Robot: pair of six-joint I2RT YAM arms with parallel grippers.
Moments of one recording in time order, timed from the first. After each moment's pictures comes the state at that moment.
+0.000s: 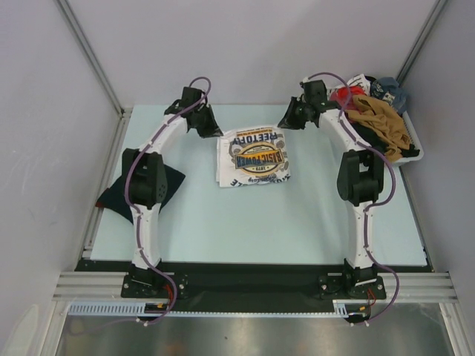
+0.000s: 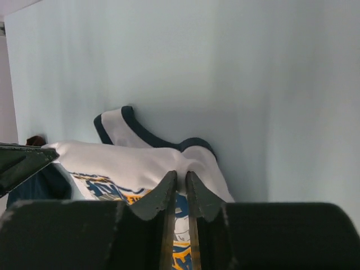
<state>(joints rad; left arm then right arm) -0.23 2.20 1.94 -0.59 0.28 -0.54 0.21 2.25 2.05 -0.56 -0.34 0.51</state>
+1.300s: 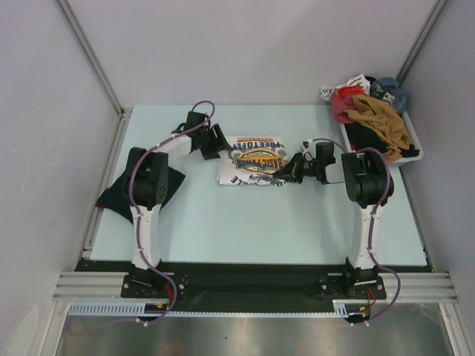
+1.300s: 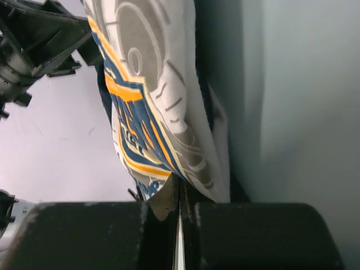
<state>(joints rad) -0.26 2.21 1.60 -0.27 0.33 -0.64 0.15 2.16 1.08 0.41 -0.92 0.84</state>
